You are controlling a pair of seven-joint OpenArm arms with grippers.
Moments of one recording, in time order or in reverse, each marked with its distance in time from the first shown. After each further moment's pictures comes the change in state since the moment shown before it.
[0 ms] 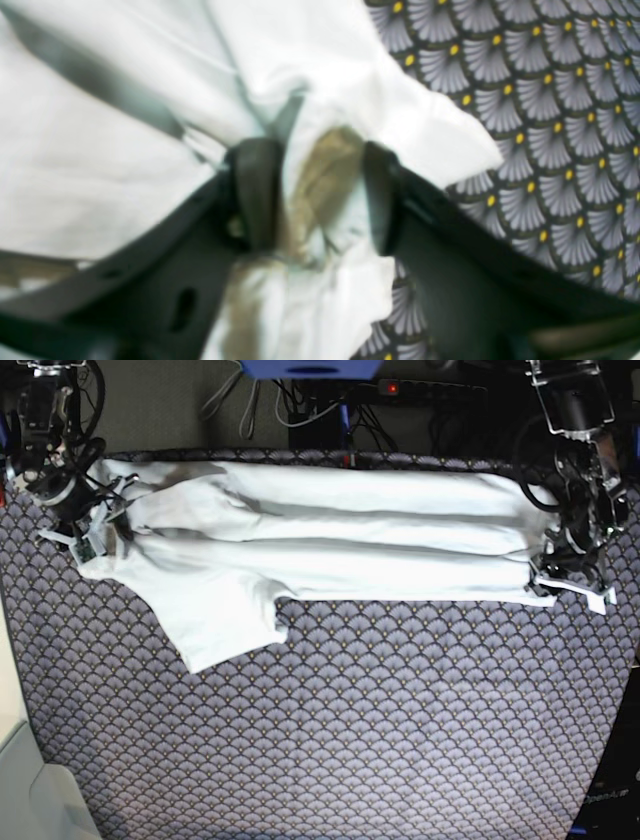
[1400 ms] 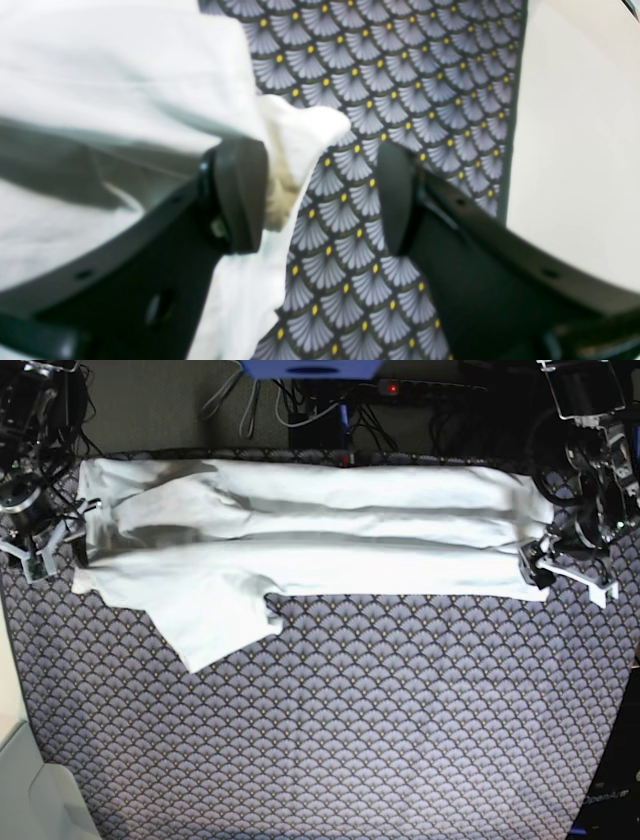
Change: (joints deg) left arm 3.5 -2.2 0.2 10.3 1.6 1.3 11.9; right arm 0.4 -2.4 11.9 7.1 -0.4 0.4 -1.2
